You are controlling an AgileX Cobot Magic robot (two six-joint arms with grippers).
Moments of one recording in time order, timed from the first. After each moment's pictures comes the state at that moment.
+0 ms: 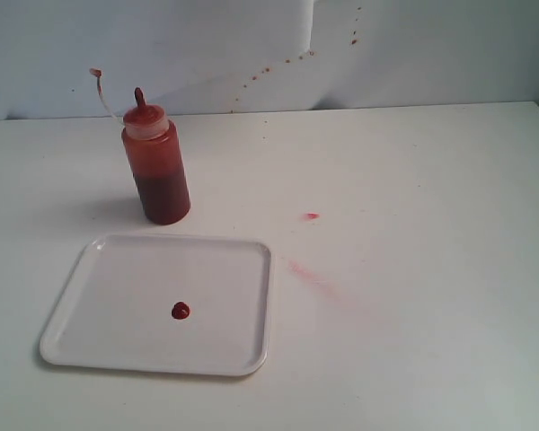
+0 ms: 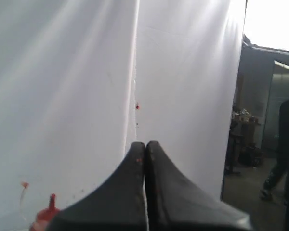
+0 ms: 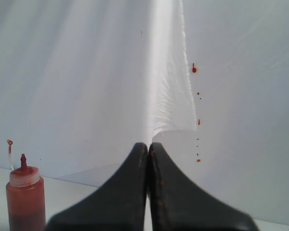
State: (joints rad) left arm -0.18 0.10 -0.29 1.44 -0.29 -1.73; right arm 0.38 0.72 -0.31 0.02 -0.49 -0.05
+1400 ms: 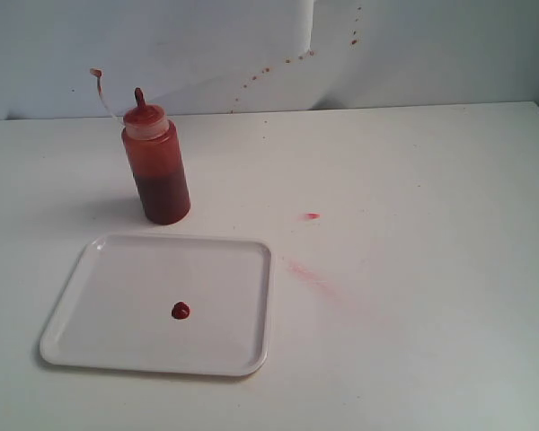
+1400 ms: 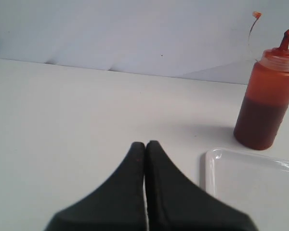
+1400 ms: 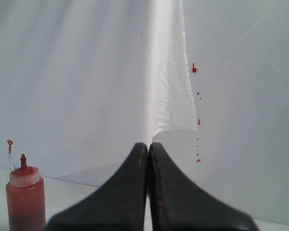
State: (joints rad) left arm 0.10 0.01 0.00 0.13 0.29 -0.20; right arm 0.38 0.72 -0.31 0.02 -0.49 -0.05
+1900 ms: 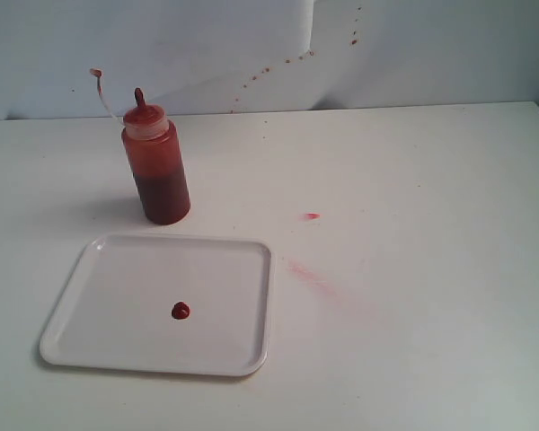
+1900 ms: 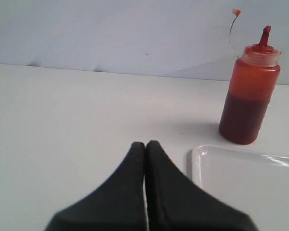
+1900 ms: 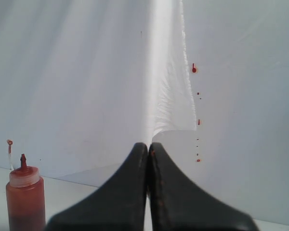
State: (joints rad) left arm 0.05 0.01 0.00 0.14 0.29 -0.20; right arm 0.38 0.72 -0.31 0.02 -0.49 -0.05
